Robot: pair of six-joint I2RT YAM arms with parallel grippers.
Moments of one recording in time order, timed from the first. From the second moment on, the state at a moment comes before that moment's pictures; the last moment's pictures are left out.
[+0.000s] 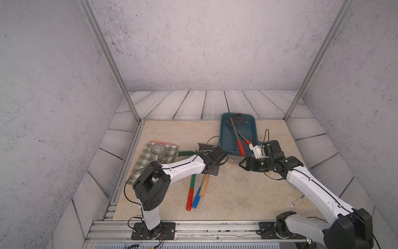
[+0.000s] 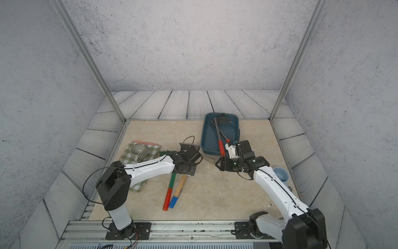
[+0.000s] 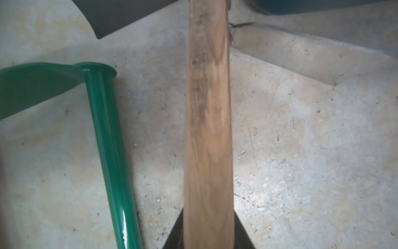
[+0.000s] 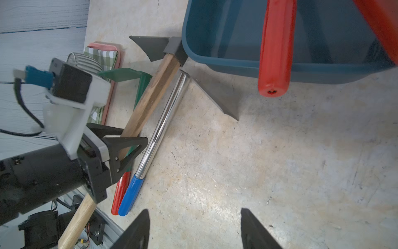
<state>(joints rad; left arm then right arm) -0.90 1.79 1.28 -0.70 -0.24 -0.55 0.33 1.15 0.89 -0.67 -0.41 0.37</state>
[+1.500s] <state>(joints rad) -0.78 2.01 1.81 -0.72 -0.13 -0.23 0.33 1.00 0.81 -0.65 -0.23 0.50</state>
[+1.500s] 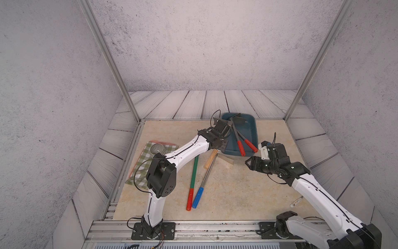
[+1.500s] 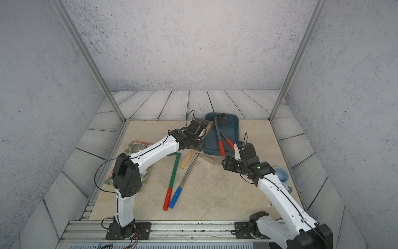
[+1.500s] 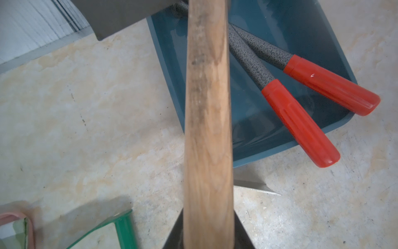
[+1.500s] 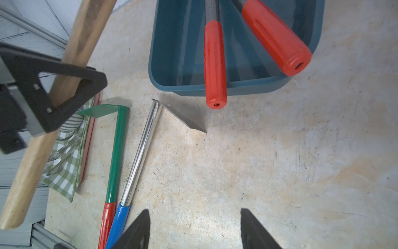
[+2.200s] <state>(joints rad) -0.74 2.35 2.22 -0.74 0.01 -0.19 0.33 0.93 0.76 -0.62 -0.18 0.51</state>
